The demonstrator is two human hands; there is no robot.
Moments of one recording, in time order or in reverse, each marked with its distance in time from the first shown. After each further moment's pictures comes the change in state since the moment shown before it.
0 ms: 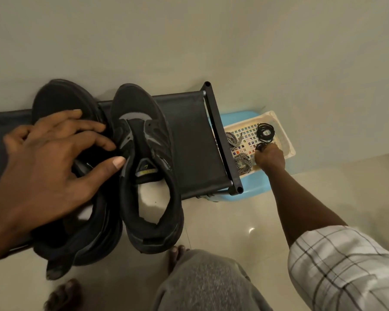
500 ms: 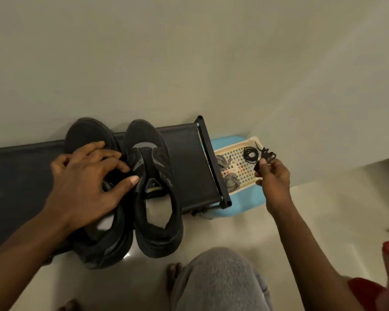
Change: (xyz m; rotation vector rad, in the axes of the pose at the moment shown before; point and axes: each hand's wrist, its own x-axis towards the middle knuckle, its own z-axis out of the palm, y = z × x) left_hand -0.001 0.025 -0.015 0.102 -0.030 -0.102; right_hand -0.144 -0.027 -0.096 0.901 0.096 -0.189
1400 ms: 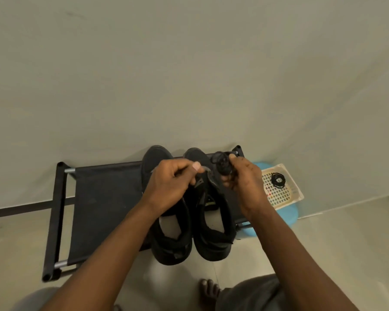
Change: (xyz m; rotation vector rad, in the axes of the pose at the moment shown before) left_hand 0.011 0.017 -0.051 -0.895 0.006 -0.060; right_hand -0.139 -0.151 0.139 0.301 -0.353 0.099
